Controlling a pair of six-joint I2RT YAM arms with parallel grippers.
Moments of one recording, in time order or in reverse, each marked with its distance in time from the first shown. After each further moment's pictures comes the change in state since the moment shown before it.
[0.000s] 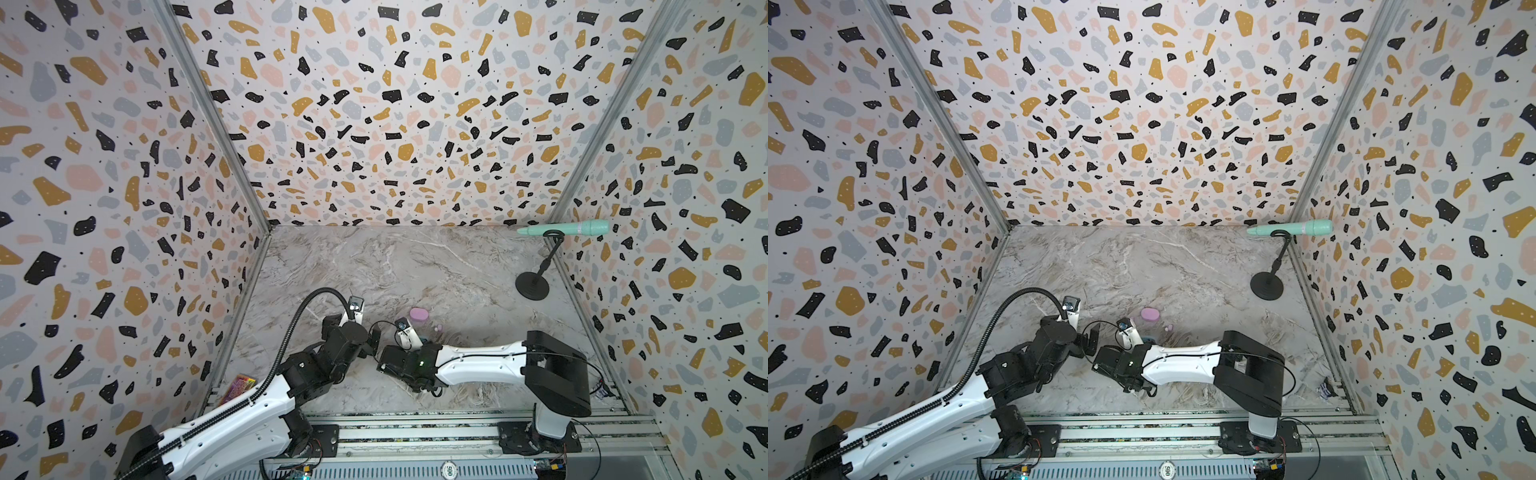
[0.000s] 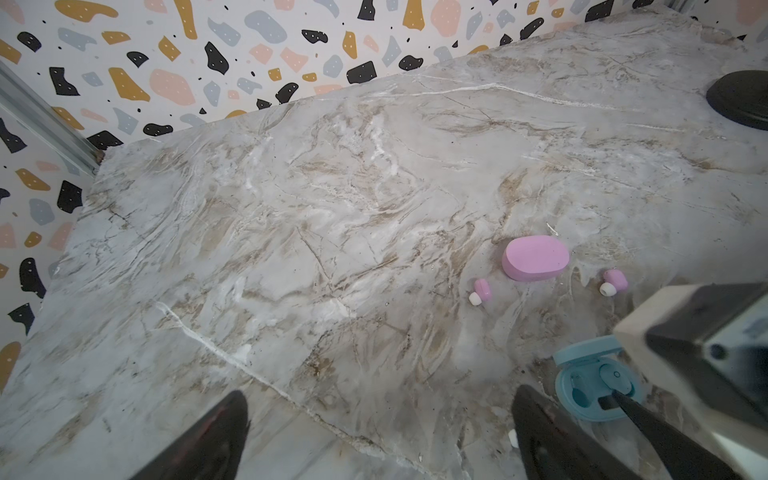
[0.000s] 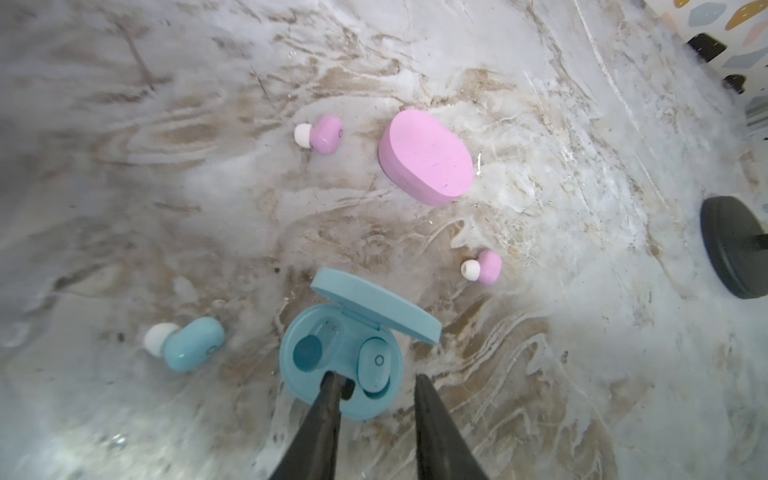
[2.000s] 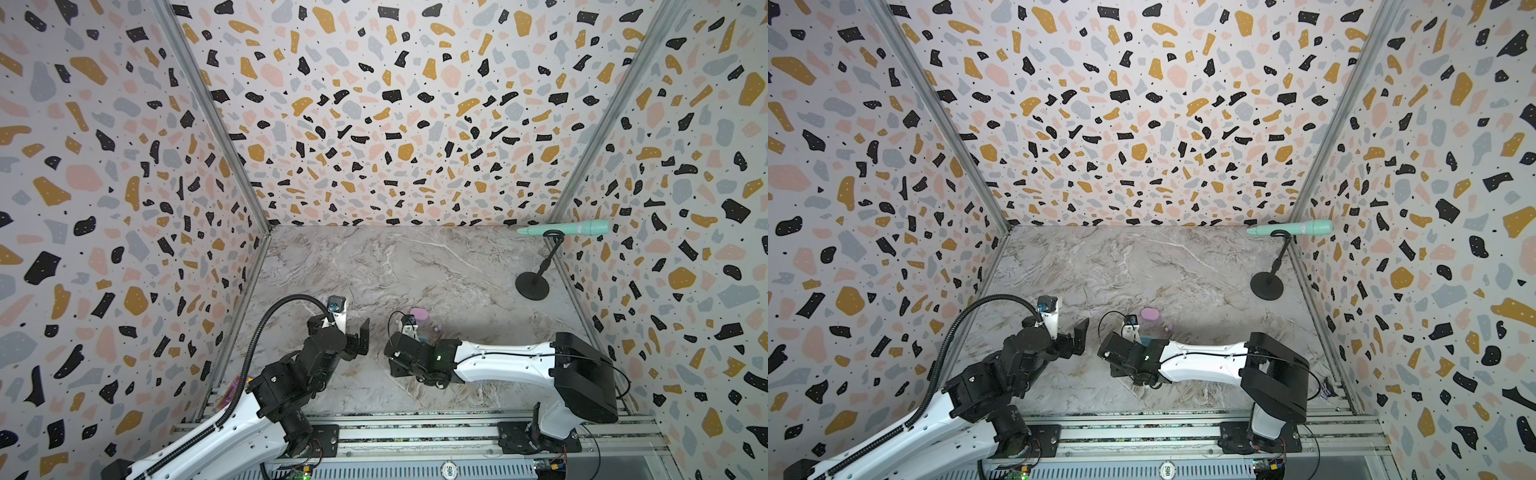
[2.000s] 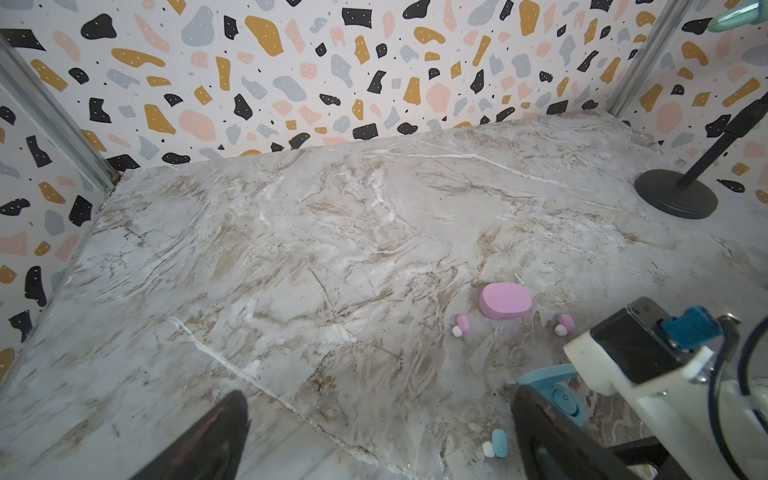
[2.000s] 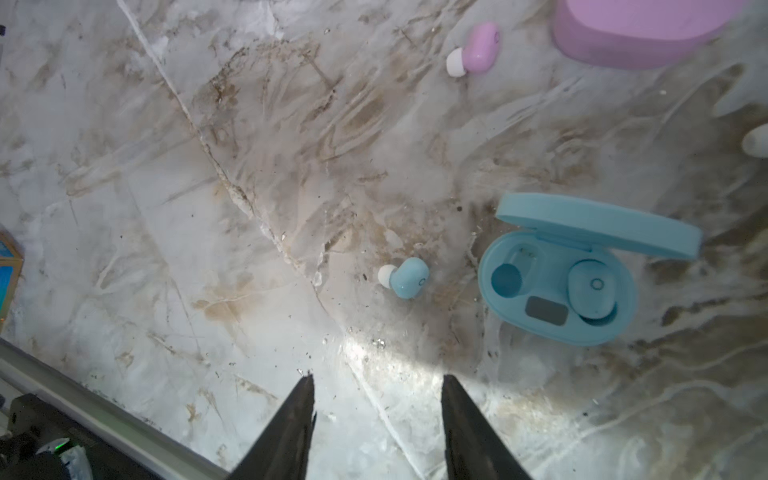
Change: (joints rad) left arm 0.000 -0.191 0.031 -0.085 0.005 -0.023; right arm -0.062 -0.100 -0.064 0.231 -0.463 0.316
